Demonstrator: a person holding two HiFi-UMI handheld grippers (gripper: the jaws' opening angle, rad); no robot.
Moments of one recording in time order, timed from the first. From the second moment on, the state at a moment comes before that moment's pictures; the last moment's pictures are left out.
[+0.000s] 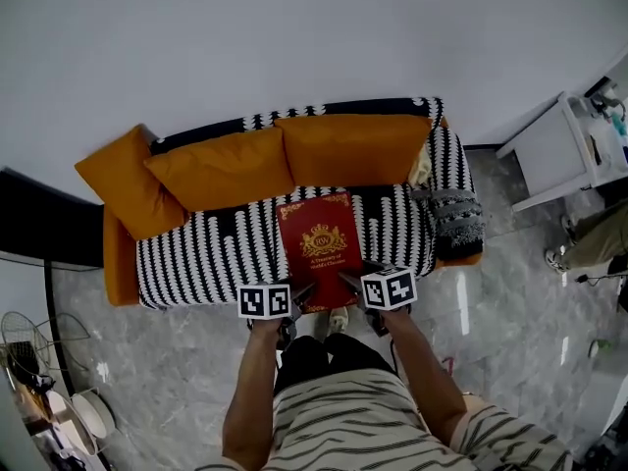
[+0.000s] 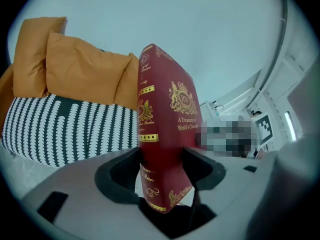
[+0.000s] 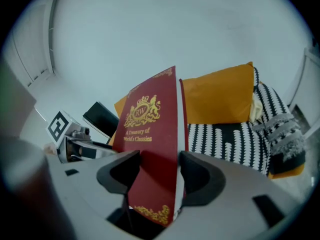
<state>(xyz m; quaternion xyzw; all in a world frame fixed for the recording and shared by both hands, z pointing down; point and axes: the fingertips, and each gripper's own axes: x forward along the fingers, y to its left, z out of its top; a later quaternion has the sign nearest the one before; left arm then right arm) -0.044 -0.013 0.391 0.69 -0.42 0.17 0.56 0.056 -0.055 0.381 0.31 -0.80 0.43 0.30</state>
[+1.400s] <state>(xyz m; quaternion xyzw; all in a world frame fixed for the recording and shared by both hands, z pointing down) -0.091 -0.088 0.626 0.67 -0.37 0.21 0.61 0.014 -0.123 0.615 0.34 -0.75 0.47 0.31</state>
